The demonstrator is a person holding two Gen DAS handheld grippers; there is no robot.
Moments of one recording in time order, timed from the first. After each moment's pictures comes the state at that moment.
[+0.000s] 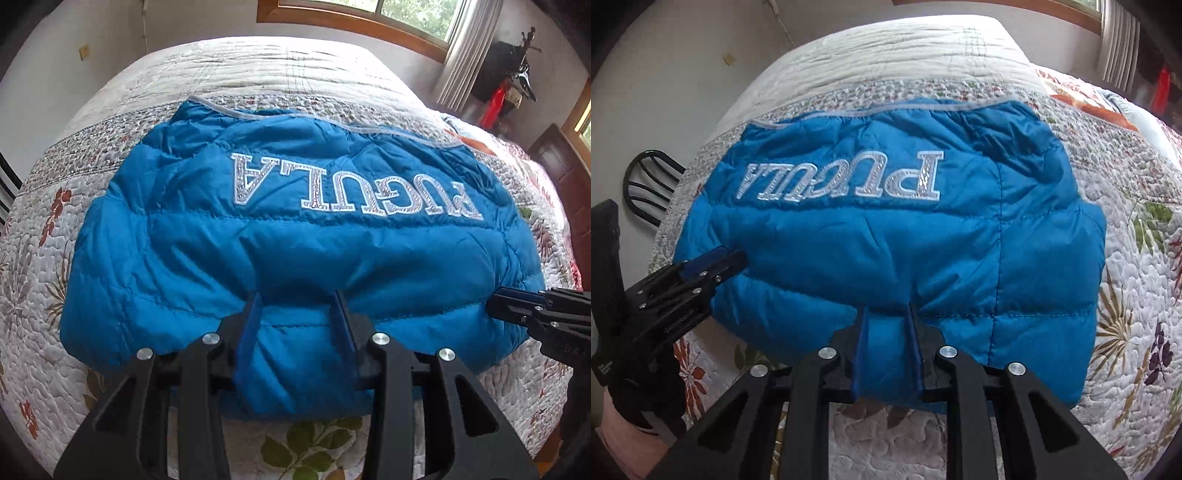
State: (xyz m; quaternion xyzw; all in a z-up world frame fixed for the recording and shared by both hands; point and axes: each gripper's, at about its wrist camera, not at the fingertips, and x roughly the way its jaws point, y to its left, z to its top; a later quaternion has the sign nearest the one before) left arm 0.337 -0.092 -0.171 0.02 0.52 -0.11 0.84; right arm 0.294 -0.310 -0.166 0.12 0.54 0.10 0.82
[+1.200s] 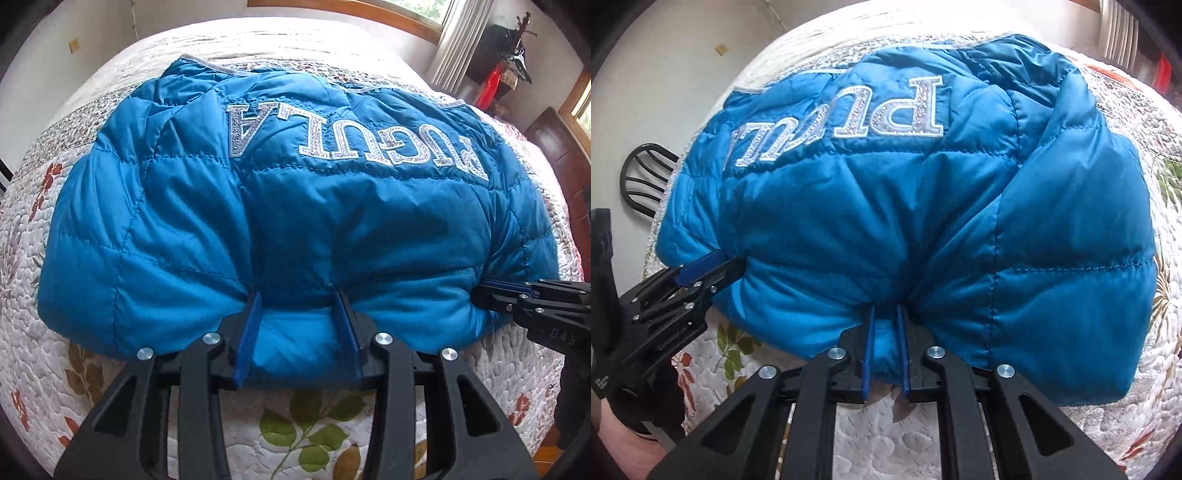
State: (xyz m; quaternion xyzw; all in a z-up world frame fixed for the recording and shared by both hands) left arm 0.320 -0.089 -0.183 0.02 0.55 -0.13 0.82; right arm 0.276 -0.319 -0.184 0.15 0.55 0.12 0.81
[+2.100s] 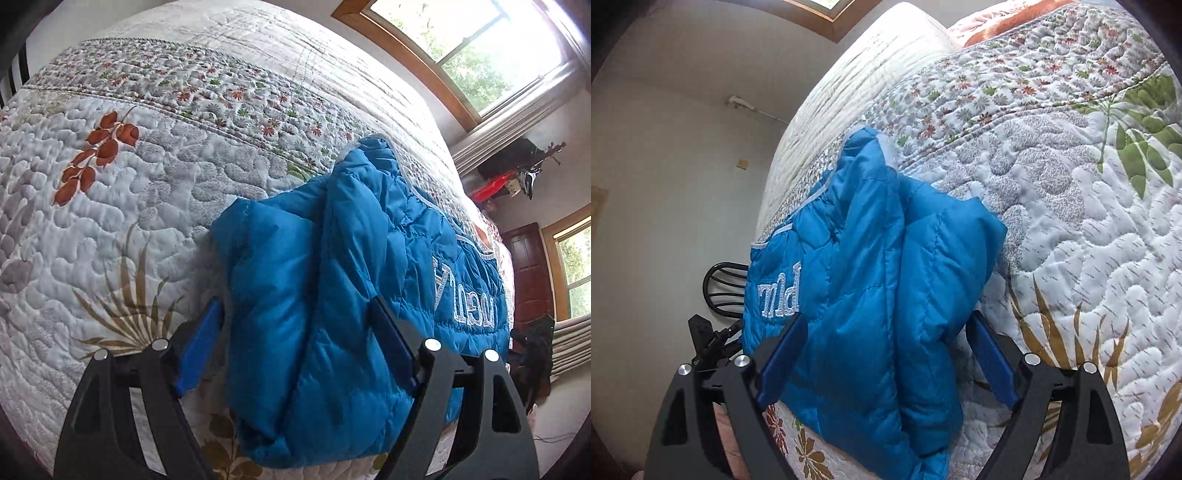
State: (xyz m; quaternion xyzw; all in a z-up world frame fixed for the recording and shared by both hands) left arm 0.421 0.097 -0.183 -0.19 0.55 -0.12 0.80; right arm 0.323 -0.496 -0.220 0.39 0.47 0.18 0.77
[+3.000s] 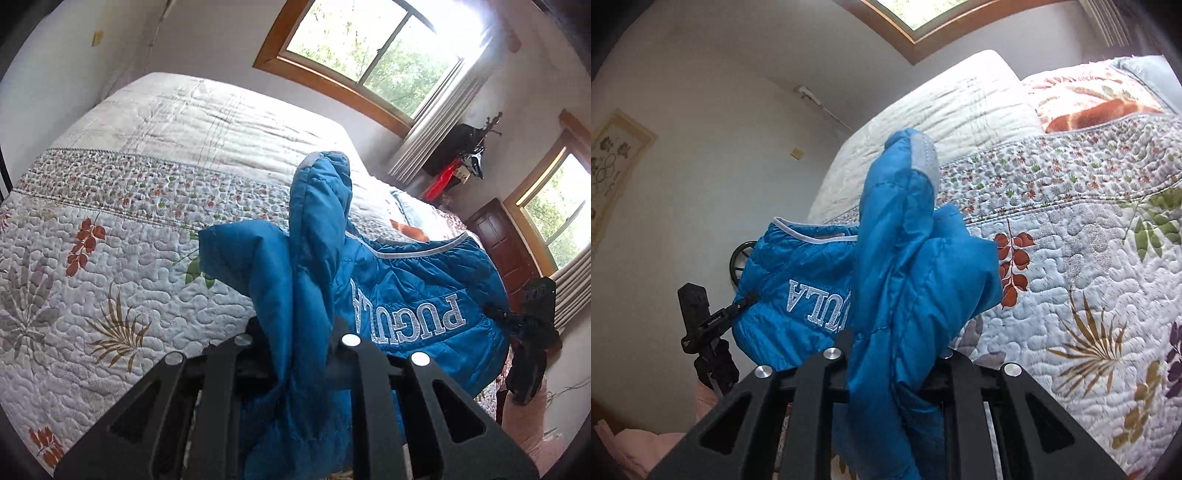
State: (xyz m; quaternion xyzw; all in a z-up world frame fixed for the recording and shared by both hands) left arm 0.333 0.039 -0.031 -0.13 0.44 -0.21 0.86; right arm 0.230 -0.443 -0.075 0.31 0.37 0.25 0.84
